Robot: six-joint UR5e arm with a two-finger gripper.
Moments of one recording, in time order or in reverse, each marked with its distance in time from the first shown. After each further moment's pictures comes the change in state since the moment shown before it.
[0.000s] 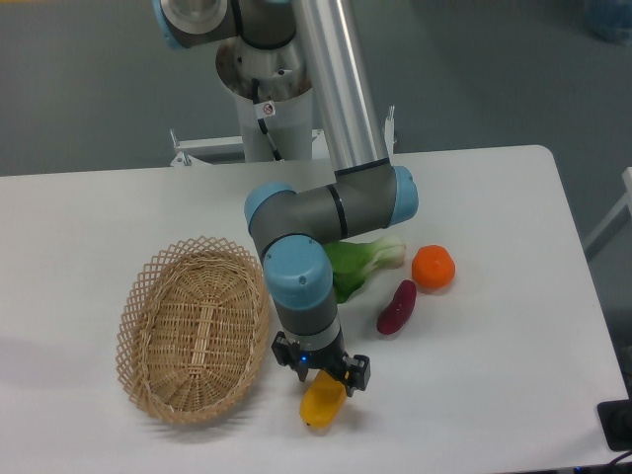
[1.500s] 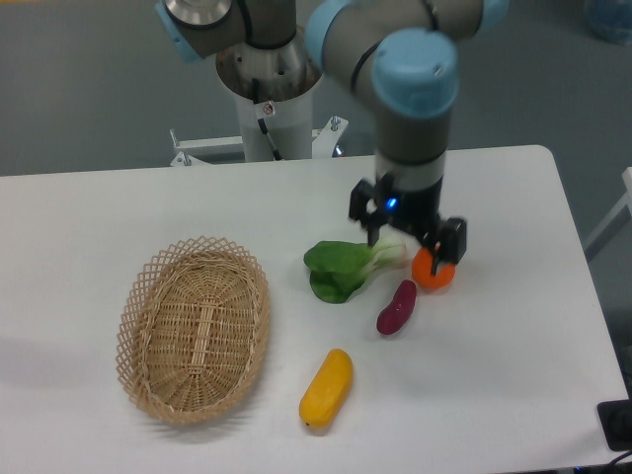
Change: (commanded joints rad) arm 0.330 0.431 0.023 -0.554 -0.143 0.601
